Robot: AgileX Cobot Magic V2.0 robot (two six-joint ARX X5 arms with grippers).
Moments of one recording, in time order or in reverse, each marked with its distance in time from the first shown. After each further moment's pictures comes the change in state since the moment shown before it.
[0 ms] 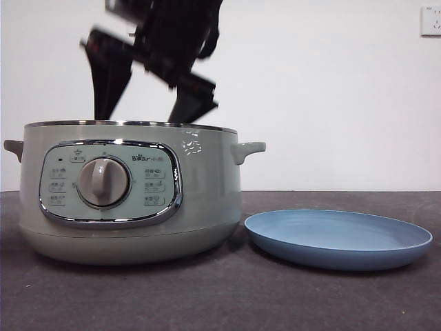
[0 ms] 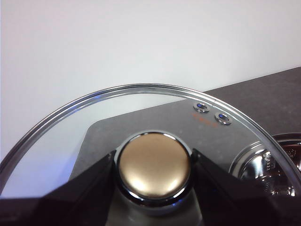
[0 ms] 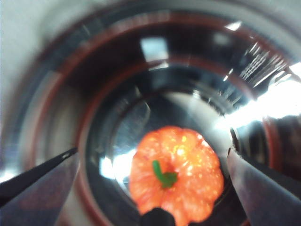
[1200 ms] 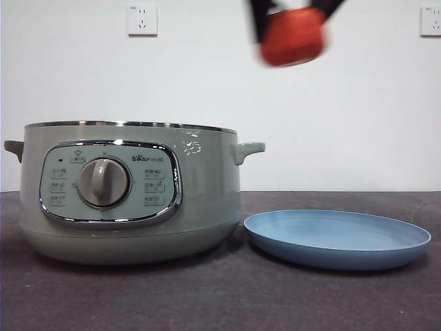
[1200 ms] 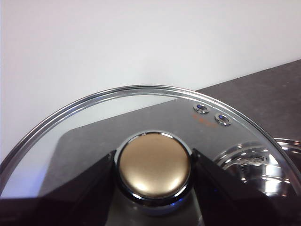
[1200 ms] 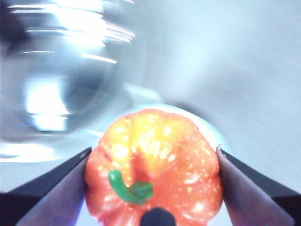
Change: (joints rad) left arm 0.000 0.109 0.000 0.094 0.122 0.000; right arm -0.152 -0.369 0.002 -0.442 0.341 0.107
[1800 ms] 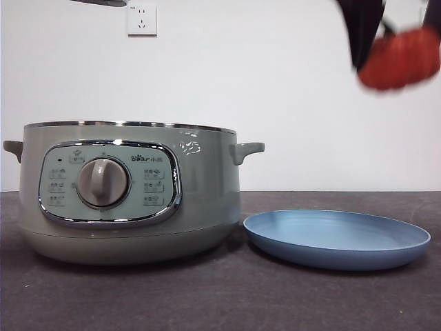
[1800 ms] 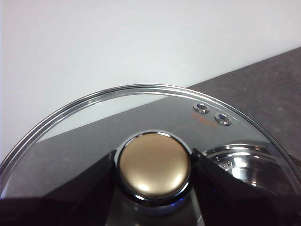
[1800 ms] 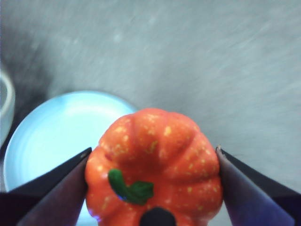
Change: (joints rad) left arm 0.000 0.074 0.000 0.073 0.118 0.000; right arm -0.041 -0.436 -0.712 0.415 0.255 0.221
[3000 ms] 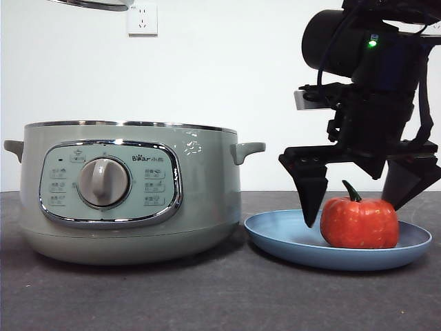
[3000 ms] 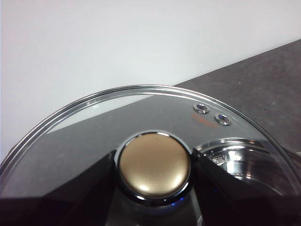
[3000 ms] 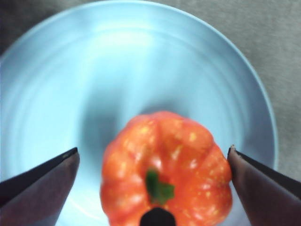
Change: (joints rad) left arm 0.000 0.001 0.000 -0.024 0.026 0.000; right arm -0.100 0.340 -0.239 0.403 -0.284 -0.013
